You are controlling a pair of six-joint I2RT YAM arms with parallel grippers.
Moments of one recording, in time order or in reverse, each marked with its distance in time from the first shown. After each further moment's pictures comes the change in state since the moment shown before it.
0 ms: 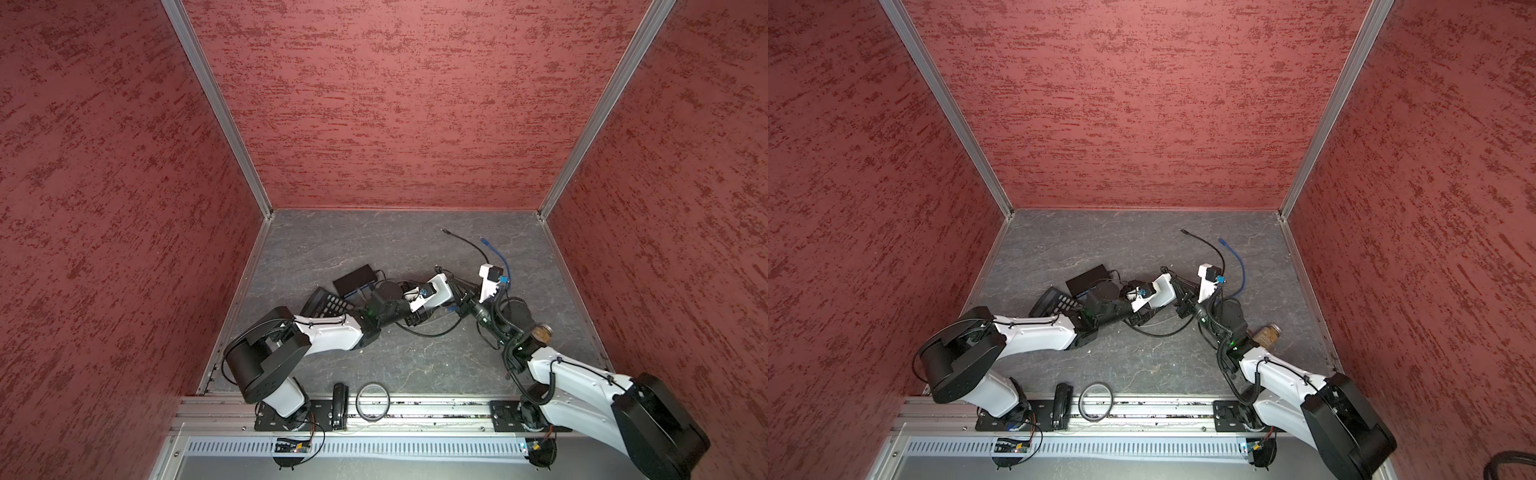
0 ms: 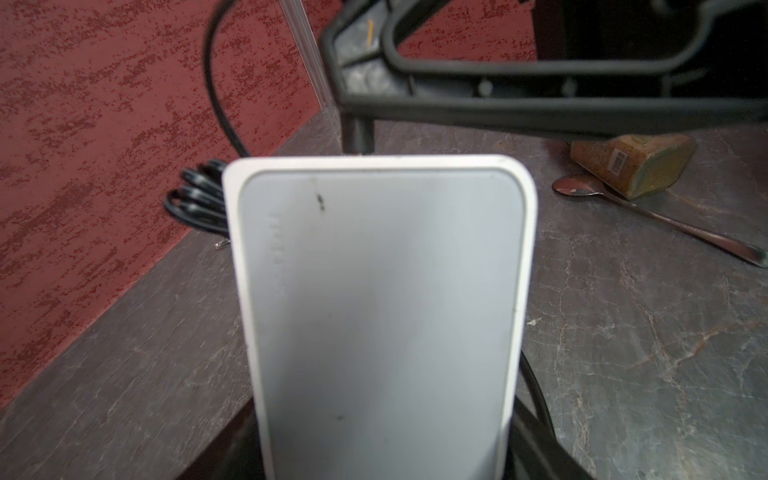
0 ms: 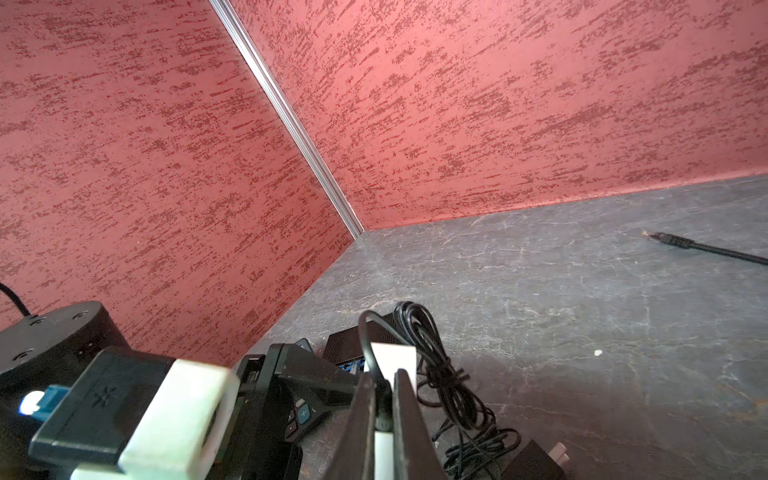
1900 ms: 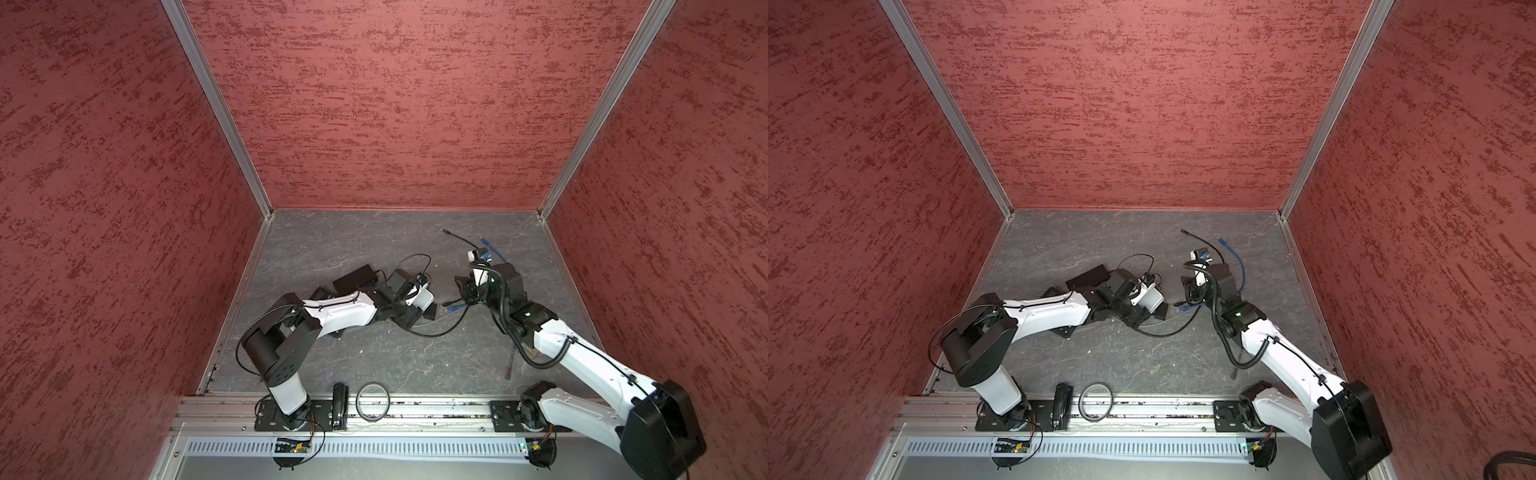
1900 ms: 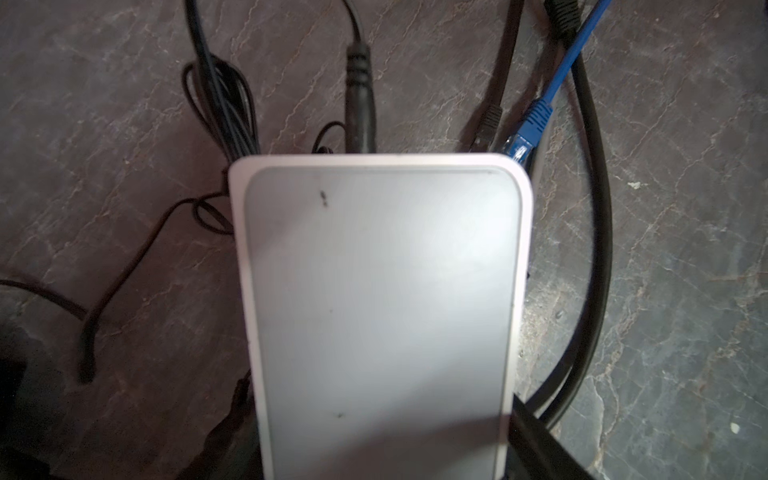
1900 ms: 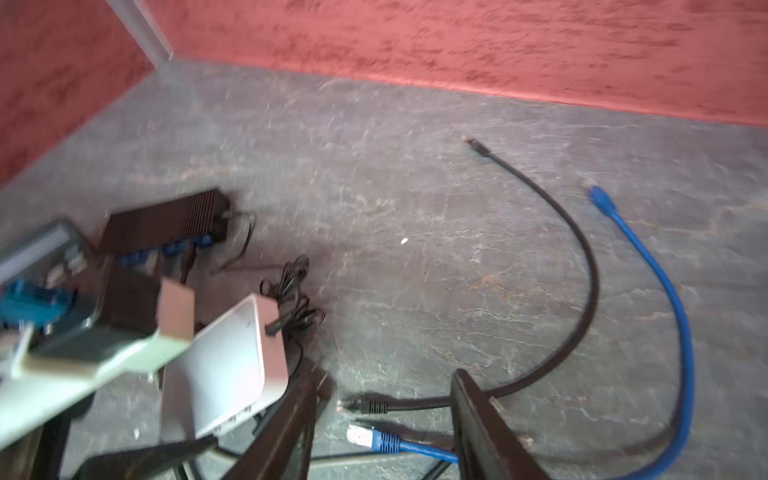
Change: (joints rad) left arm 0.053 0.134 0.304 -0.833 -0.072 -0.337; right arm -0.099 0.016 0.401 -0.950 0.126 -0.442
